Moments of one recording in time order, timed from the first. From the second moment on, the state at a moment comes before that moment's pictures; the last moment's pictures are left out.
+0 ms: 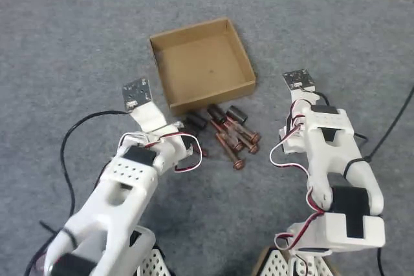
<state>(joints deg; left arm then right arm) 11.7 -31.5 67.3 37.2 43.2 0.3 -0.4 38.9 51.0 16.4</state>
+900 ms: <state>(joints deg) 9.1 -12.7 55.9 37.0 44.8 0.3 -0.4 38.9 51.0 16.4</state>
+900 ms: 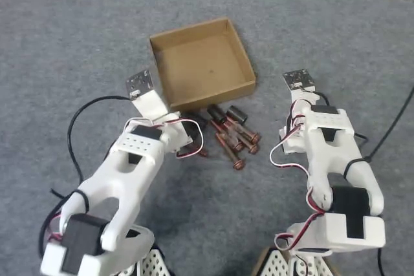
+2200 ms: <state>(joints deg) 6.9 1.3 45.6 43.9 44.9 0.3 -0.4 38.9 51.0 16.4</state>
